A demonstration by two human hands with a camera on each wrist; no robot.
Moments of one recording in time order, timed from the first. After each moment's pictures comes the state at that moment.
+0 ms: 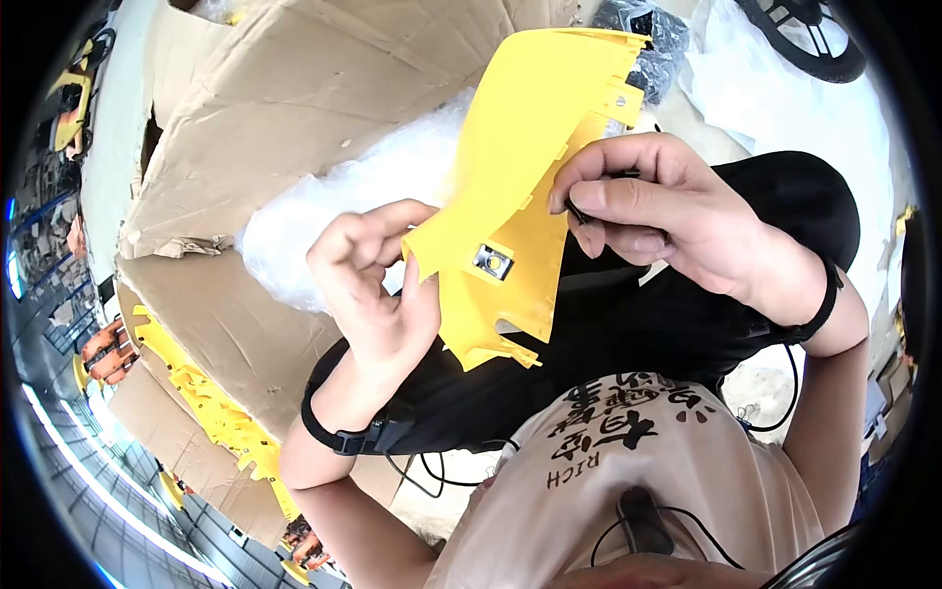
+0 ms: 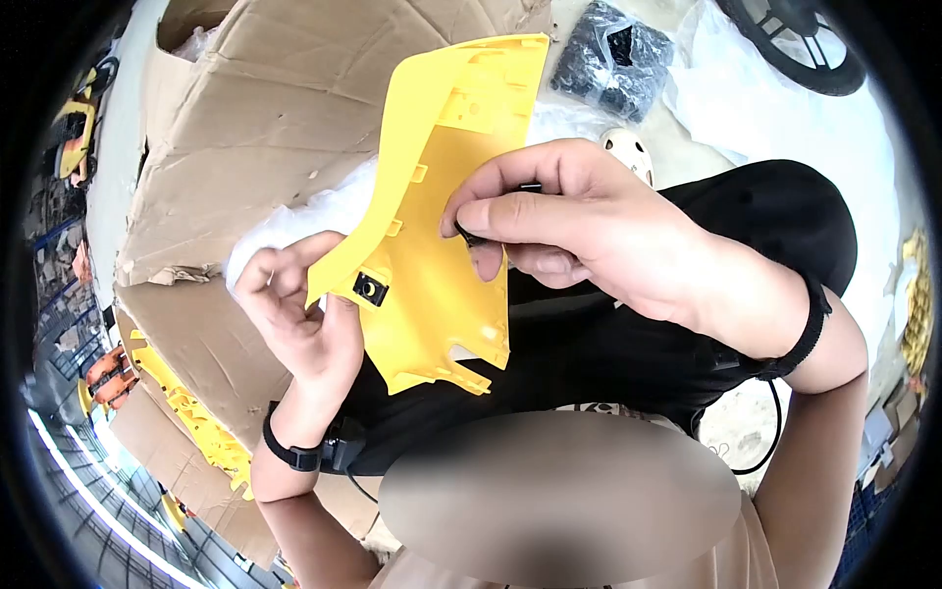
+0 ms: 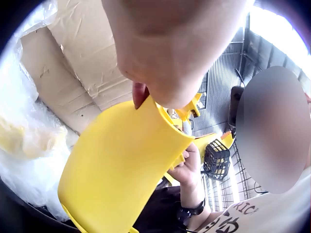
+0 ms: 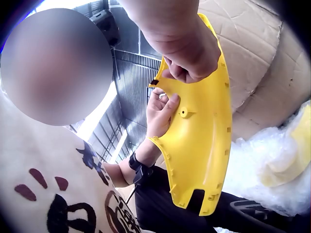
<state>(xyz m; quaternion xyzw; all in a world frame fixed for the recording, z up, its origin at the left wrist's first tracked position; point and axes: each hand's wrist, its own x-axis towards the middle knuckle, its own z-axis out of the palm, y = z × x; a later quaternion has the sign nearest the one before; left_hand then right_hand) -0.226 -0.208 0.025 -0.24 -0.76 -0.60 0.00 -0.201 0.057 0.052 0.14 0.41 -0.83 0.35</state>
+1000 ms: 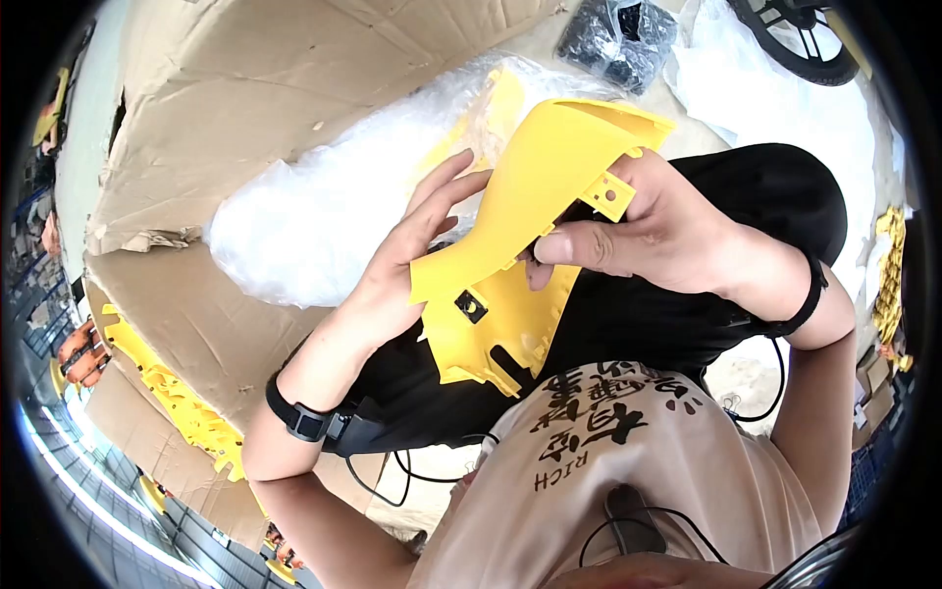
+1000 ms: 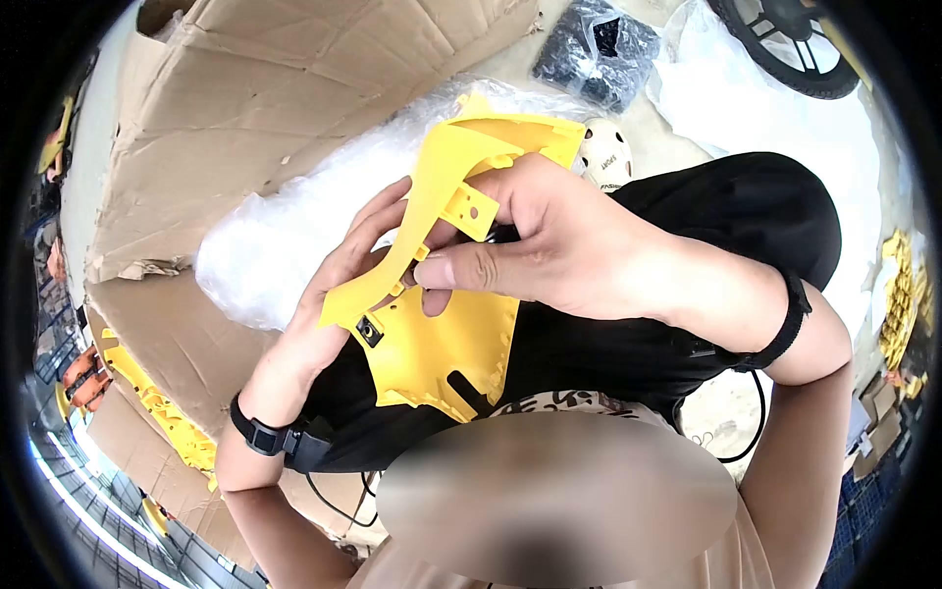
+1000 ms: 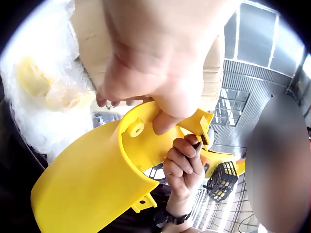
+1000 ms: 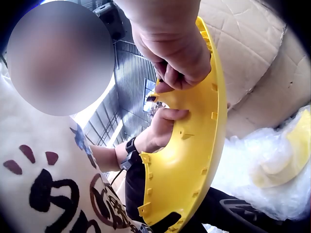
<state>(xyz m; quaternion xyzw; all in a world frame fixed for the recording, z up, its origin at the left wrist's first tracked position) -0.240 -0.215 0.008 -0.15 -0.69 -0.55 -0.45 -0.196 0.042 0.036 -0.05 0.56 -0.77 0.29</state>
